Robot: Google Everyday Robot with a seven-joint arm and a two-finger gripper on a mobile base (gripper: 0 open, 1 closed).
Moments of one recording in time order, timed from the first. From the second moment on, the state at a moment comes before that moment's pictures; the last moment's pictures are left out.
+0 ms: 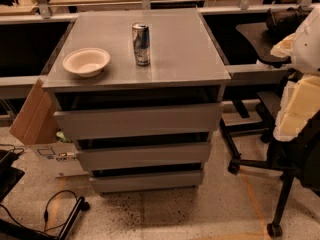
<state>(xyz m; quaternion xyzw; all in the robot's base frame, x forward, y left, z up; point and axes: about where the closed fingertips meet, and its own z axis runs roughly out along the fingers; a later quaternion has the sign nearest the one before) 0.438 -0.217 0.976 -0.60 0.78 -0.03 0.16</state>
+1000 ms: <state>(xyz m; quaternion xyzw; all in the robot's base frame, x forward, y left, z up) 0.442 -0.211 0.948 -0.59 0.79 -0.05 0.16</state>
